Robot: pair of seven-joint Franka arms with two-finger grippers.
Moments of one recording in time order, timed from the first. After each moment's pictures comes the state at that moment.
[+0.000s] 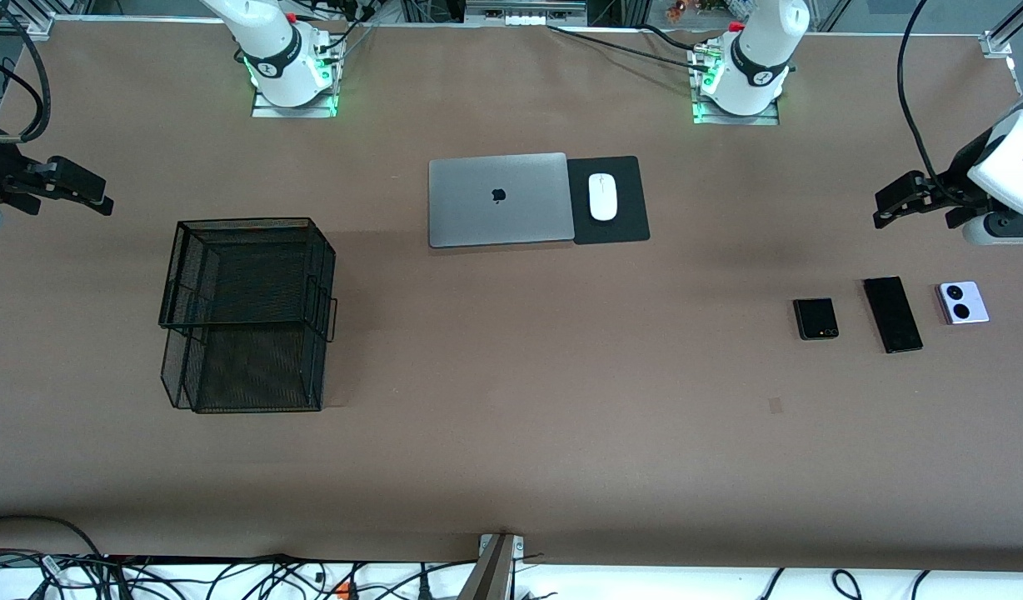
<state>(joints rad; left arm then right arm) -0.02 0.00 0.01 -1.66 0.01 1.63 -0.04 0.00 0.03 -0.04 -1.58 0.00 1.58 -0.04</state>
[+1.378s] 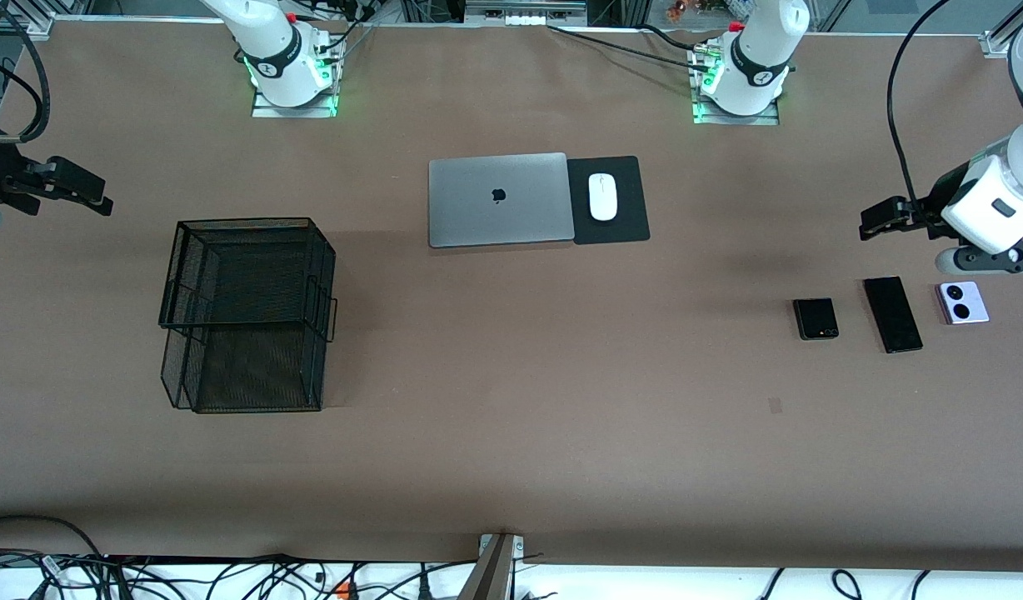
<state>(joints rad) -0.01 0.09 0.03 -1.66 0.01 1.60 -0.03 0.00 0.03 -0.05 -1.58 0.00 1.58 -0.04</state>
